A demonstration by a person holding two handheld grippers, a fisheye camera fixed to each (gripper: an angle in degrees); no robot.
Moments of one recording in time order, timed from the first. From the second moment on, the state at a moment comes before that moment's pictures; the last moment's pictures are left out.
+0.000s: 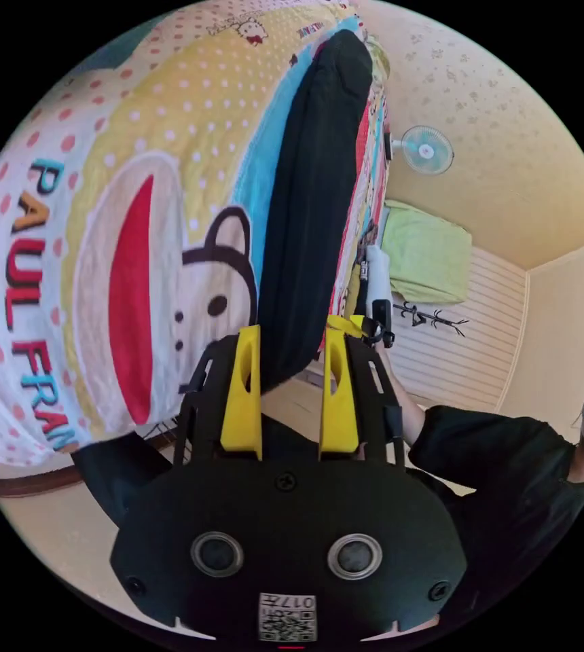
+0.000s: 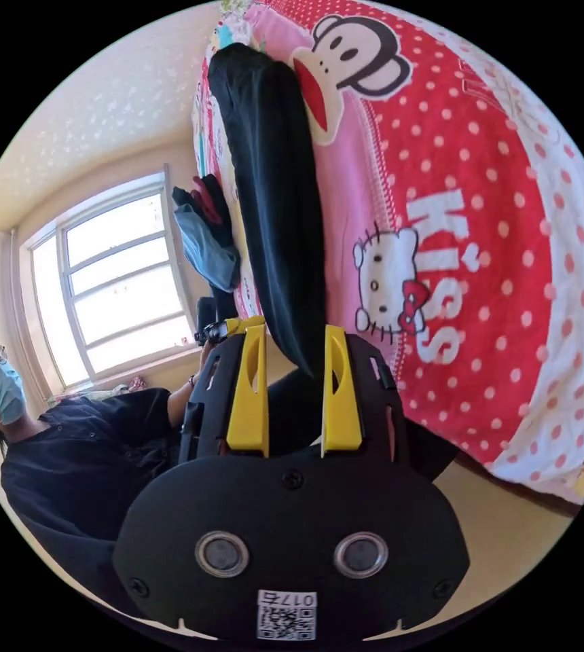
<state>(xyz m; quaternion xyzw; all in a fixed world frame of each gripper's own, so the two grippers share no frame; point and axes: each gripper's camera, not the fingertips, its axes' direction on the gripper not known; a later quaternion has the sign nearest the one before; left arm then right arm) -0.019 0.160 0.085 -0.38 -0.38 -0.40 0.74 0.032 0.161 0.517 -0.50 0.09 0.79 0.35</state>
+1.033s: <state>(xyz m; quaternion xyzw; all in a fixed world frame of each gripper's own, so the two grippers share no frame) 0.381 0.216 0.224 -0.37 0.12 0.11 0.91 0.005 -0.354 0.507 -0.06 -0.52 0.56 0.65</state>
